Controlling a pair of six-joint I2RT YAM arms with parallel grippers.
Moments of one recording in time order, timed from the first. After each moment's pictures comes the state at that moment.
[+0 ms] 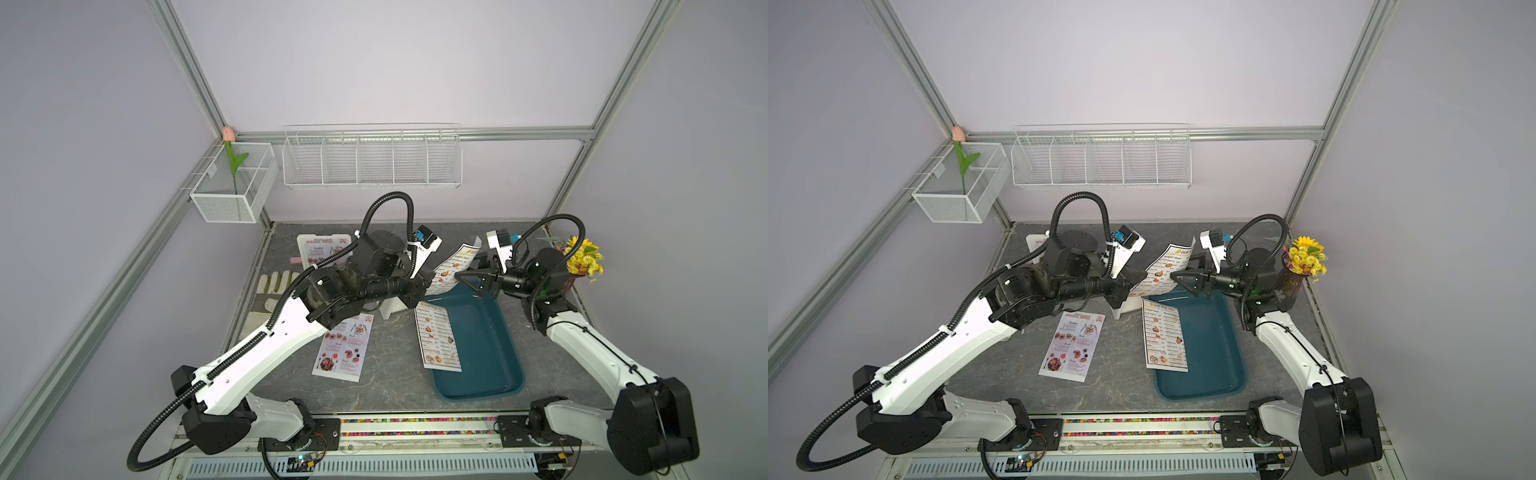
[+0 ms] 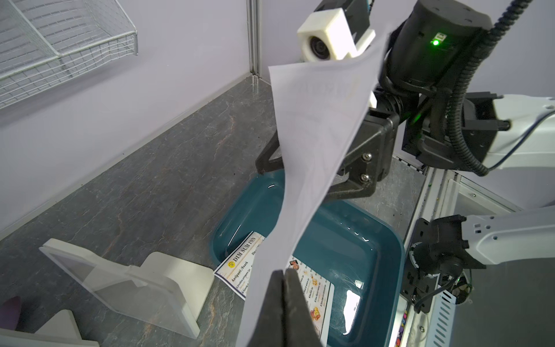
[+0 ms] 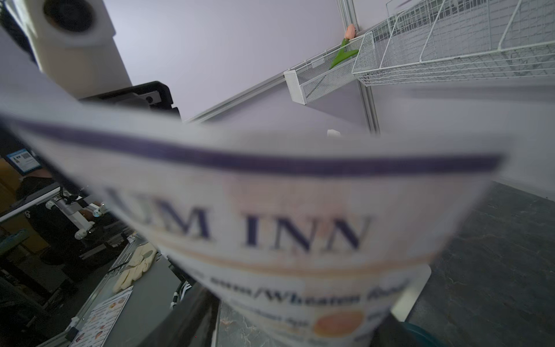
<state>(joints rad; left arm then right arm) -0.97 1.35 1.61 -0.74 0.06 -0.06 0.22 1.21 0.78 0.53 -1.16 0.48</state>
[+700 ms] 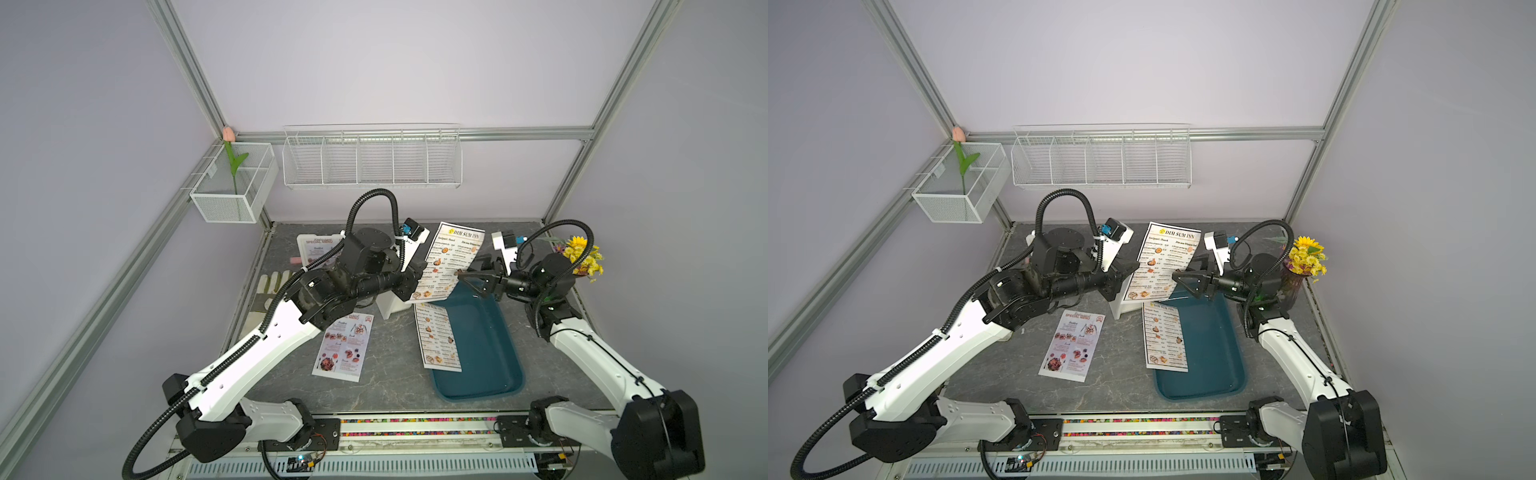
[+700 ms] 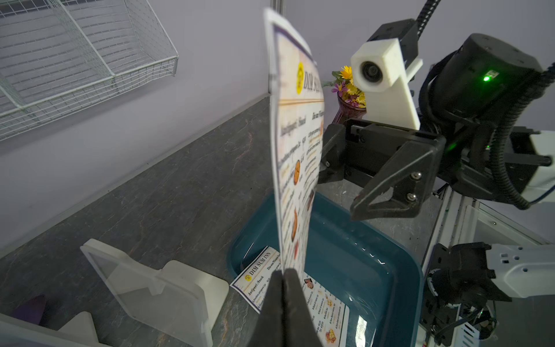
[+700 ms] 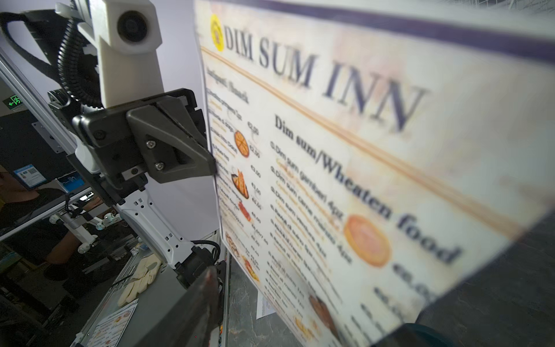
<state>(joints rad) -0.92 1.30 1.54 -0.65 0.07 -0.06 0.22 1.16 0.74 0.56 -1.12 0.57</state>
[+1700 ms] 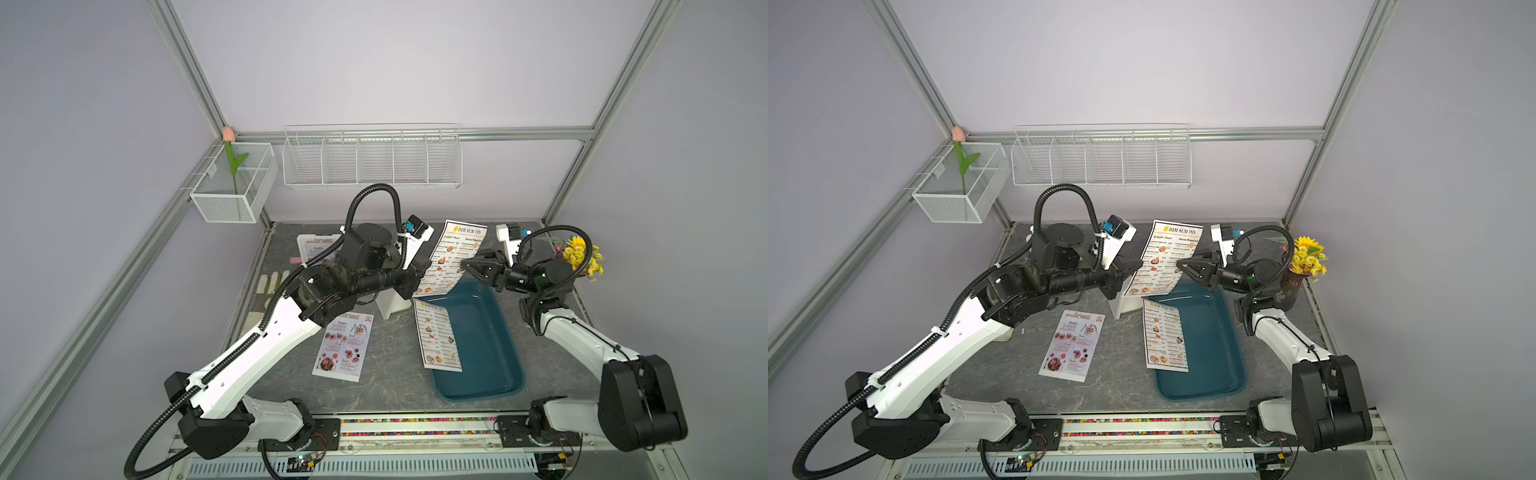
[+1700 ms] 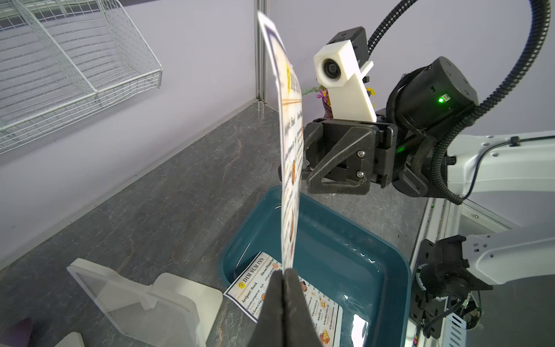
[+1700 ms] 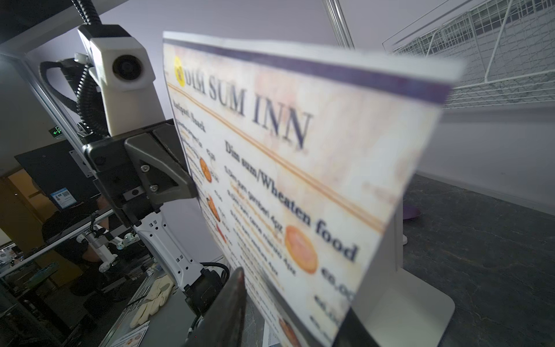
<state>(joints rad) -0.92 1.33 1.60 -0.67 0.11 -0.03 0.18 1.31 0.72 1.04 -1.15 0.88</state>
